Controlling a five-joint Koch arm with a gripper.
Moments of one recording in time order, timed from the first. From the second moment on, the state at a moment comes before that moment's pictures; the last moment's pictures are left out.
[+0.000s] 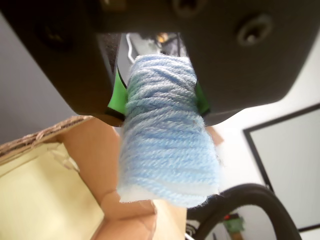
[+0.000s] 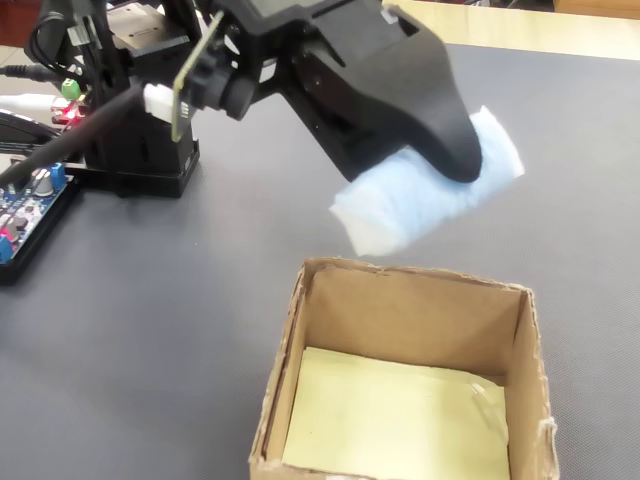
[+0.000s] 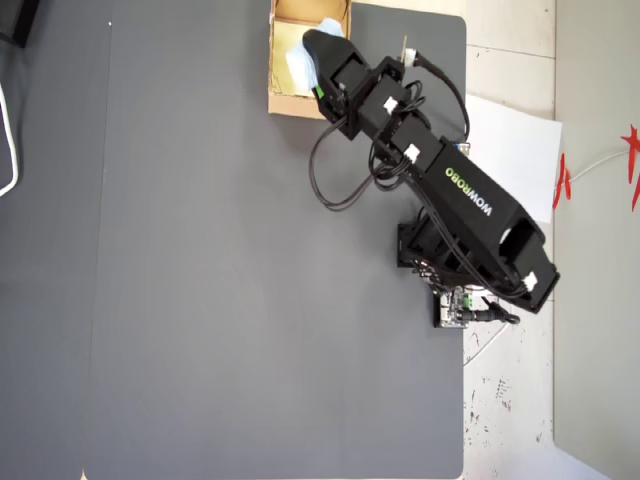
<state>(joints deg) 44.9 110.9 126.6 7.2 81.9</state>
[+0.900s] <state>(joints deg) 38.7 112.5 131.5 11.1 82.0</state>
